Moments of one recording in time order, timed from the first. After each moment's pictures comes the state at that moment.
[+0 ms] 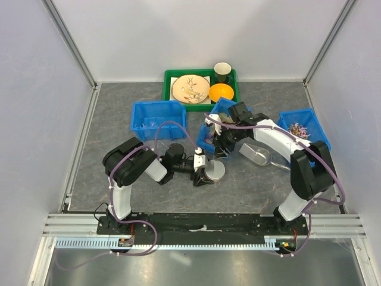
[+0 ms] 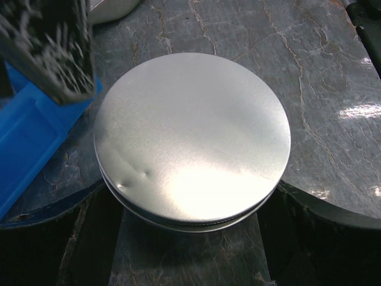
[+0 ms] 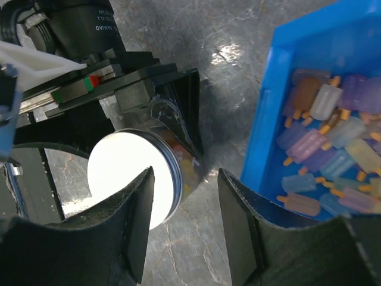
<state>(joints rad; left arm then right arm) -0.73 1.97 0.58 1.04 0.84 0.32 0.45 1.66 1.20 -0.66 -0.69 -0.54</state>
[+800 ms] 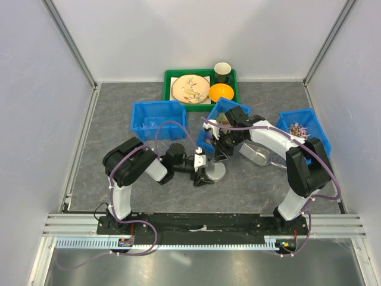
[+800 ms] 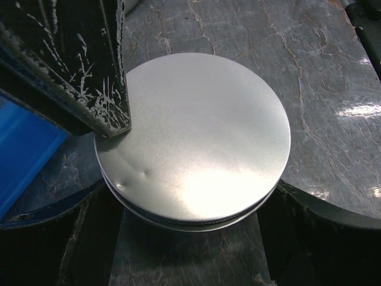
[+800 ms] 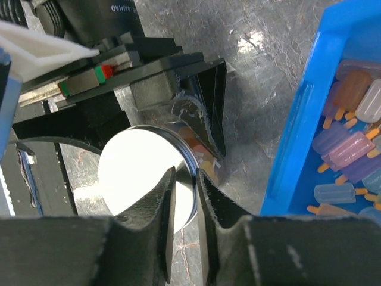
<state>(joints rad) -0.73 1.97 0.59 1.03 0.84 0.32 0.47 1.72 1.18 -0.68 -0.74 -0.55</state>
